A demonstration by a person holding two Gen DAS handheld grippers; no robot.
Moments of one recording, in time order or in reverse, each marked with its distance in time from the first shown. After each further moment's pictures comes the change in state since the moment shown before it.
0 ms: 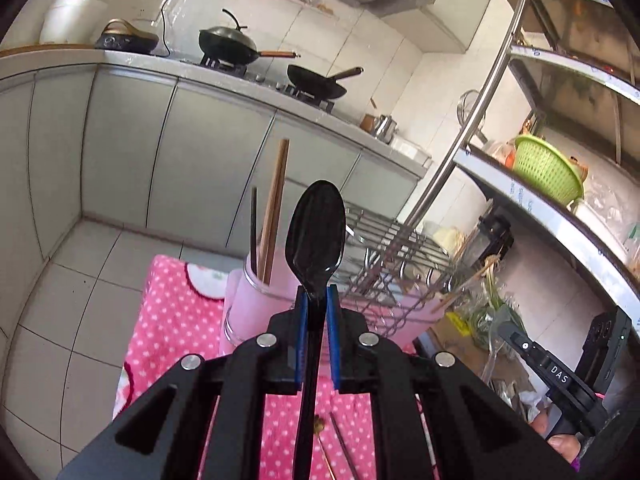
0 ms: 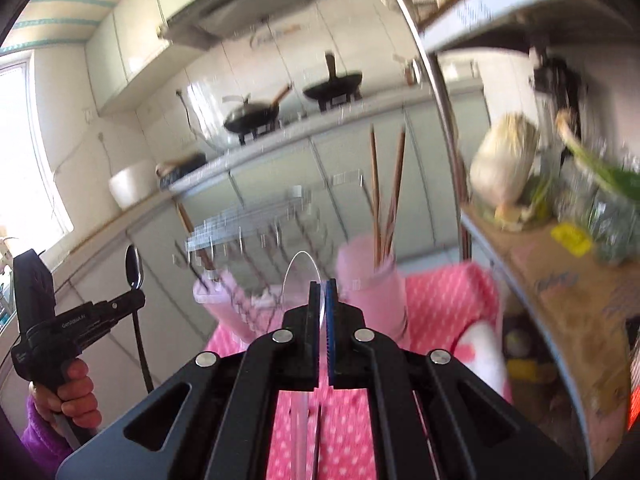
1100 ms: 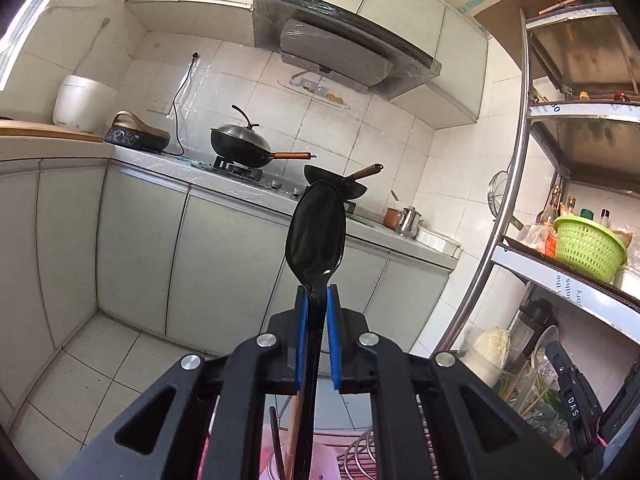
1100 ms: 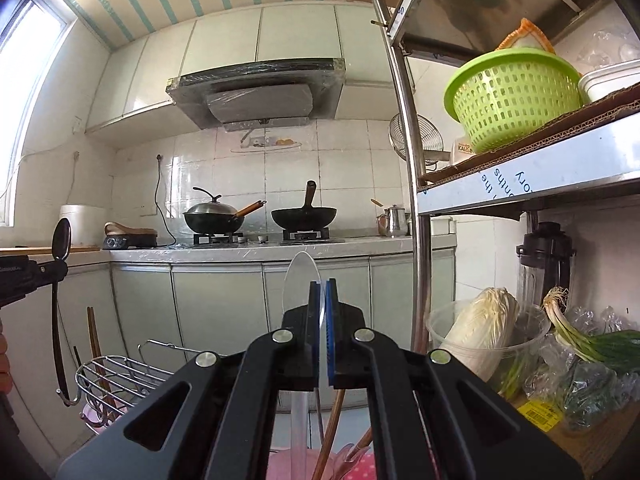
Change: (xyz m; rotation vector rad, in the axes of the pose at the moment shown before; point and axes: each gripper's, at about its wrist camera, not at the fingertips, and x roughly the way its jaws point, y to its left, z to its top) left arm 0.049 0.004 0.096 0.083 -0.340 0.120; right arm 0.081 0.016 0.048 -0.263 -0.431 -0.192
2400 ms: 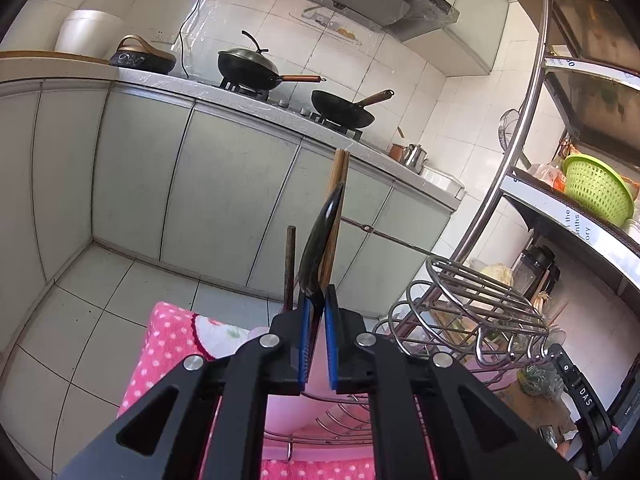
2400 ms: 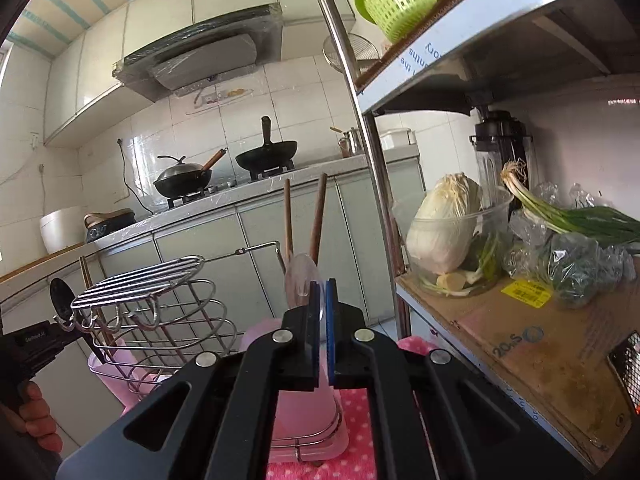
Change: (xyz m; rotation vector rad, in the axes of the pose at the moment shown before) left arm 0.008 0.028 -0.092 -0.068 0.235 -0.024; right arm -0.034 -0.037 -0.062 0.245 0.261 -0.082
